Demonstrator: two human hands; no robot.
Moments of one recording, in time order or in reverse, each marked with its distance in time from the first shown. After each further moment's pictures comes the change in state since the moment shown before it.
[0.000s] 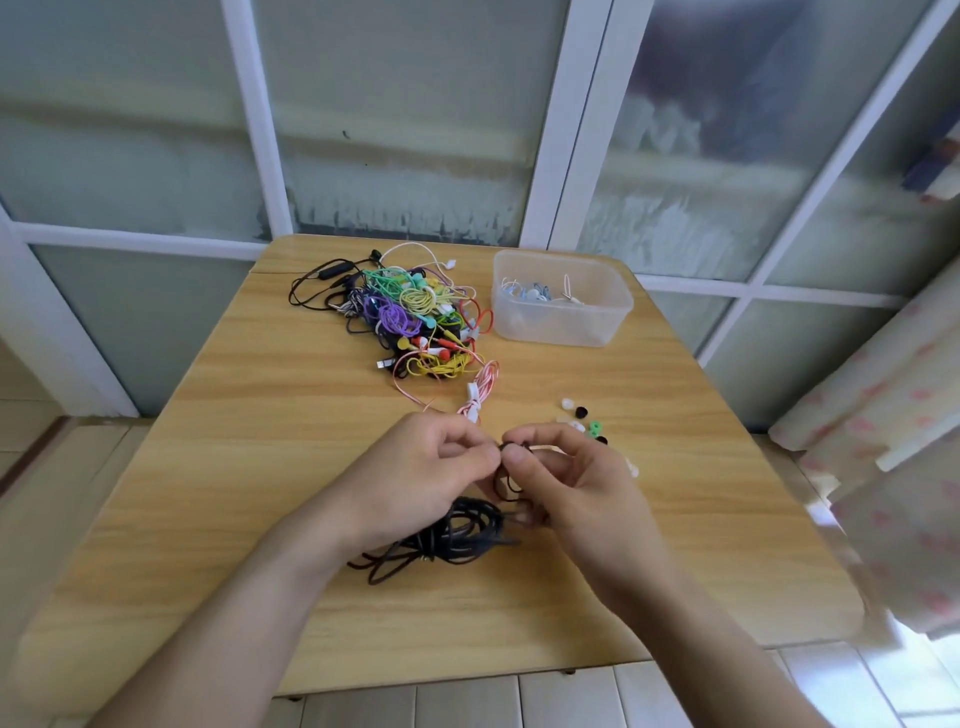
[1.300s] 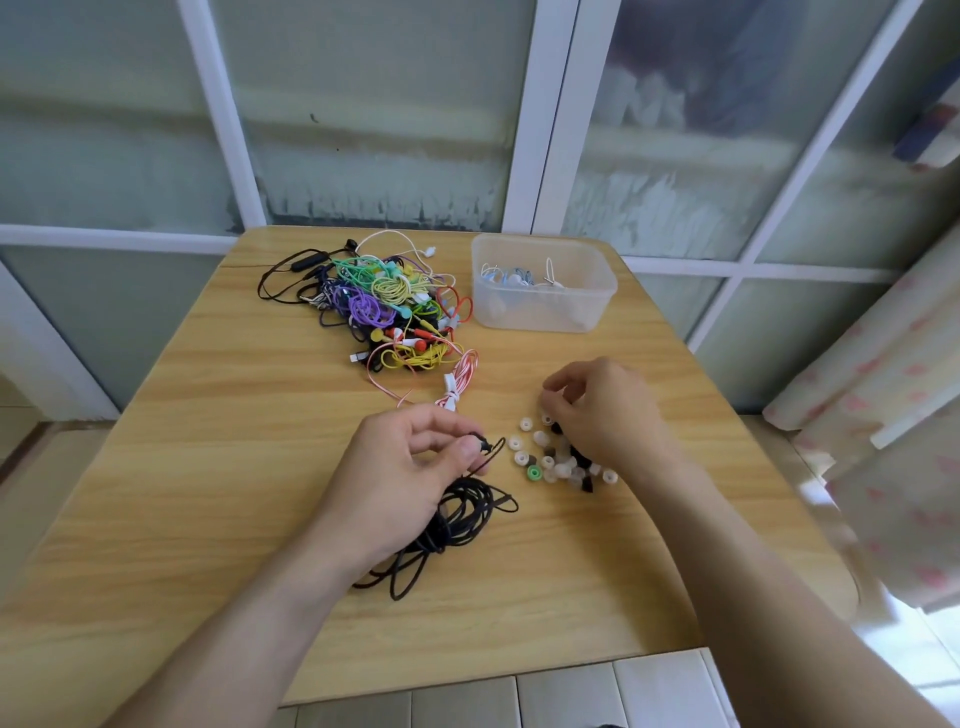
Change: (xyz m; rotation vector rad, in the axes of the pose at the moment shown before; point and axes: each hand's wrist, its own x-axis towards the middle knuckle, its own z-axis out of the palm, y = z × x) left_hand 0.002 -0.008 0.024 -0.109 0.260 -0.011; right_hand 0.085 0.002 -0.060 -1.043 0.231 -0.116
